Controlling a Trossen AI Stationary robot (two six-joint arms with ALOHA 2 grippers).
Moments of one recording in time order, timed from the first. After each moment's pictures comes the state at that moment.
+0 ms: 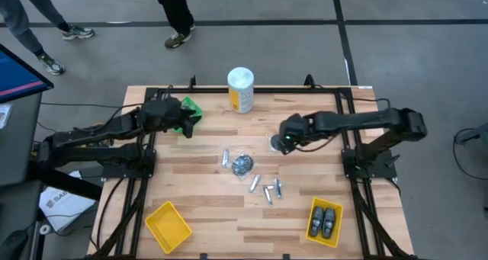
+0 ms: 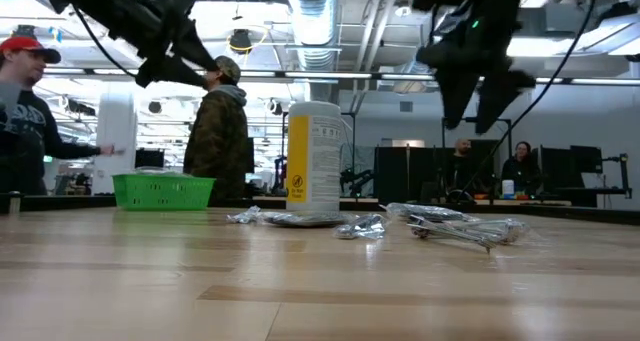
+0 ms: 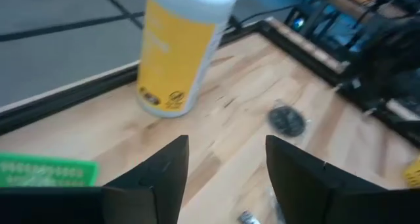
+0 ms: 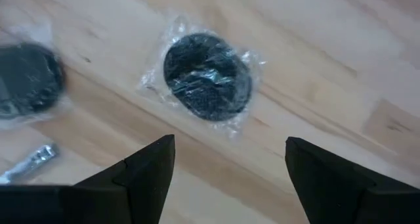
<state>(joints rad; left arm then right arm) 0.35 0.74 0.59 -0.28 -0.21 -0.44 -0.07 1.47 1.11 -1.01 0.25 0.93</state>
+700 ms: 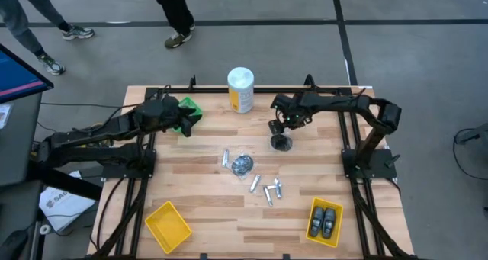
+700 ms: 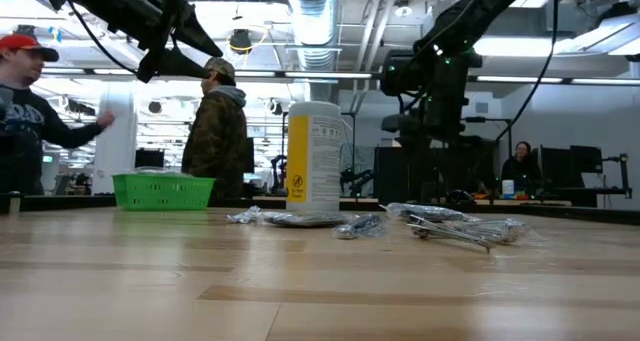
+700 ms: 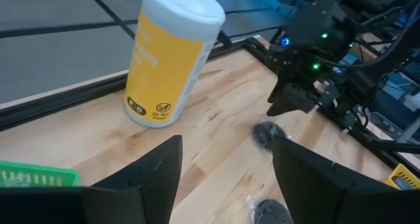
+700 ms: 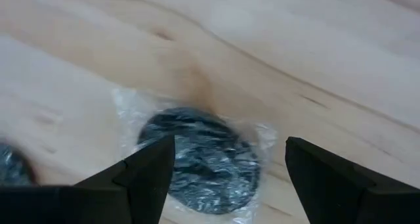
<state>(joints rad) 0.34 0.72 0.59 -0.24 -0.20 -0.50 -0.44 1.71 1.10 -0.77 -0.03 0.76</state>
